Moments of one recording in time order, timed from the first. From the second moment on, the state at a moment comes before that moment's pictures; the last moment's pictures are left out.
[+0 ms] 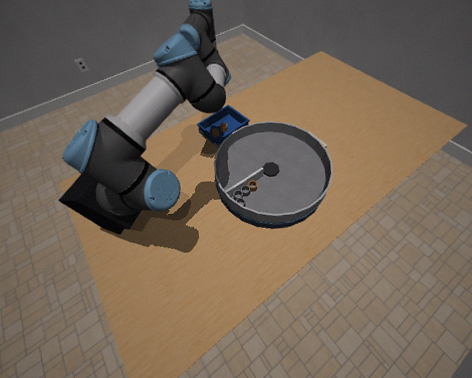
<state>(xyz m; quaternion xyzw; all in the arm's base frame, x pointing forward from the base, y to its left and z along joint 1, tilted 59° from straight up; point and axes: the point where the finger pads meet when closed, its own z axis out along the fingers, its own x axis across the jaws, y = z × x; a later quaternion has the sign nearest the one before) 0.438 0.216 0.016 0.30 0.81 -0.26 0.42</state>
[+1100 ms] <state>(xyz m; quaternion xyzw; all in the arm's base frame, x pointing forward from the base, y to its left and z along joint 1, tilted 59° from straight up) 0.437 0.214 0.018 0.31 0.81 -0.26 0.43</state>
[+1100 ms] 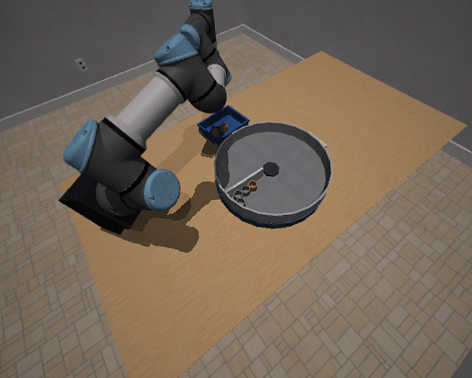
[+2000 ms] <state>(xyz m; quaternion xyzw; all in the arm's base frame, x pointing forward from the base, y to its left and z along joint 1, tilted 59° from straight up) 0.432 0.204 0.027 0.35 0.79 -0.23 0.44</state>
